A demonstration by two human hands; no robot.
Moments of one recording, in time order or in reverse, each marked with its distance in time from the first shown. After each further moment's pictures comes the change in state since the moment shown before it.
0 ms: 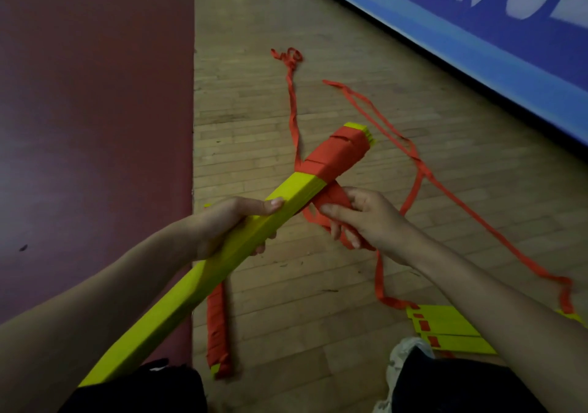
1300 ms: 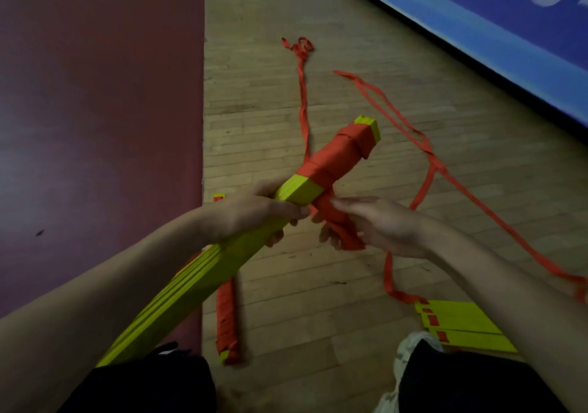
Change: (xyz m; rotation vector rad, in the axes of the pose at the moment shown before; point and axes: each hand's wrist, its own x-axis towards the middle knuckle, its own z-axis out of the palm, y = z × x) left_hand -0.010 0.011 0.014 0.289 -0.036 0.238; right_hand 0.001 0.000 0.000 0.169 -0.367 0.294
